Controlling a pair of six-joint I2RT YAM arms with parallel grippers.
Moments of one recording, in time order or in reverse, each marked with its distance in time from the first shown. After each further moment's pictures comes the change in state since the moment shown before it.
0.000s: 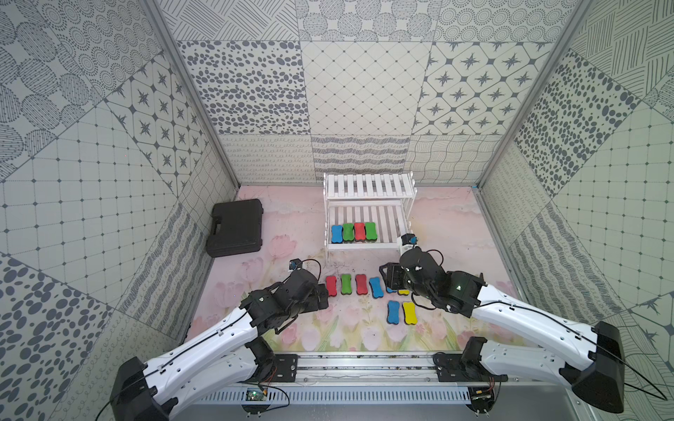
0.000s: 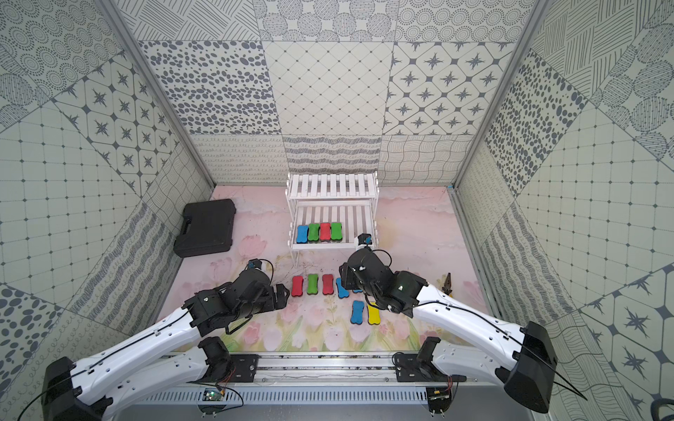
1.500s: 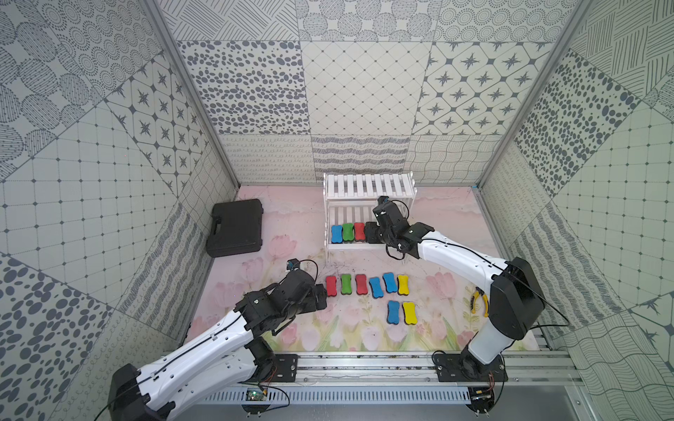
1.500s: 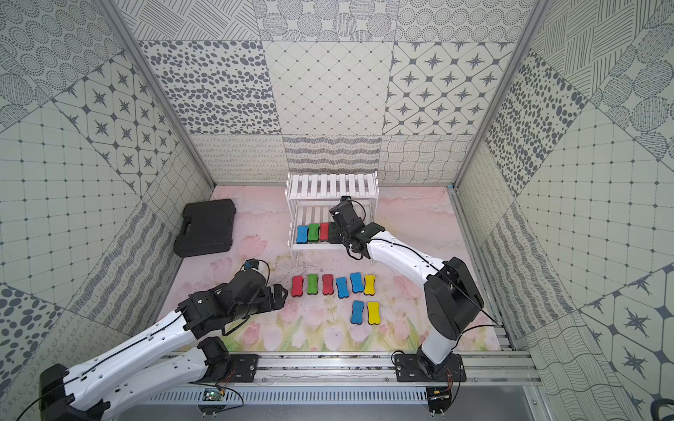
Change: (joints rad) left arm 0.000 -0.046 0.013 -0.039 0.002 0.000; right arm -0.213 0.549 0.371 0.100 -0.057 -0.193
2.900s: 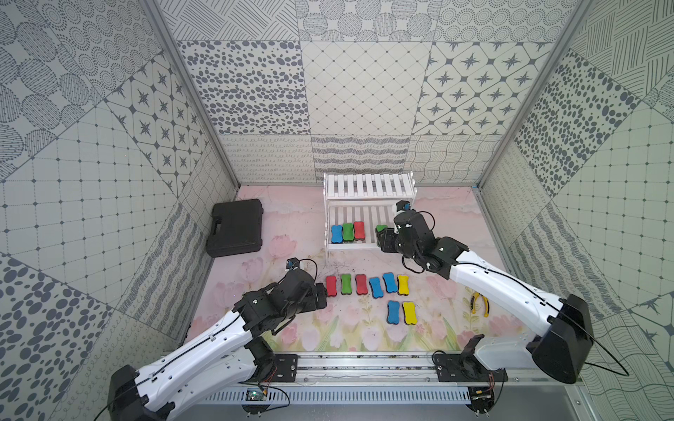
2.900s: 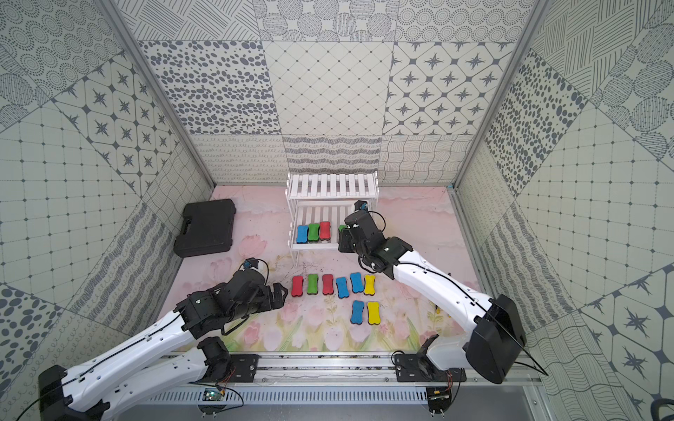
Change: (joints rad) left arm 0.000 -0.006 0.013 -0.004 0.000 0.000; right arm 0.083 -0.385 -0.228 -0.053 0.008 0.113
